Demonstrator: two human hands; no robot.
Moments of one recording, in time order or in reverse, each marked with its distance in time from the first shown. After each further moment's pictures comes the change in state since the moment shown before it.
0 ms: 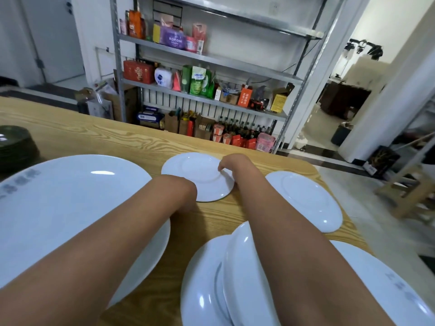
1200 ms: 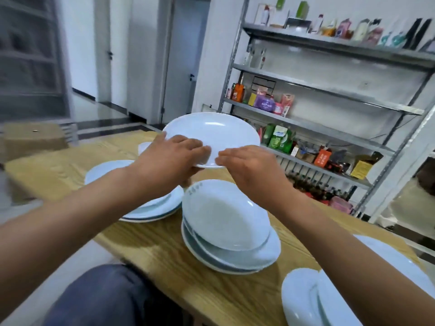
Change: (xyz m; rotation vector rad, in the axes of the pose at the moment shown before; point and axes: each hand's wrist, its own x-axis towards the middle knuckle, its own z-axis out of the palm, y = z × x) left_hand -0.220 -0.206 0.085 -0.075 0.964 -0.171; right_hand -0.267 -0.119 0.069 -0.440 0.632 -1.865
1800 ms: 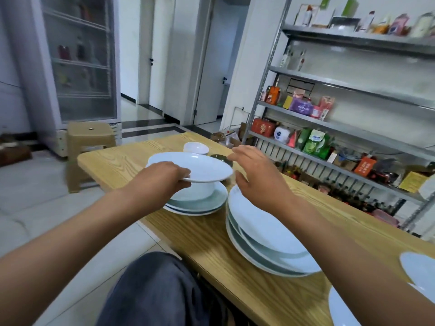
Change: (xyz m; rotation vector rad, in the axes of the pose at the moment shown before) left_hand -0.098 -0.075 0.039 -0.212 -0.106 -0.334; right_hand 0.038 -0.059 0.054 0.168 -0.208 0.237
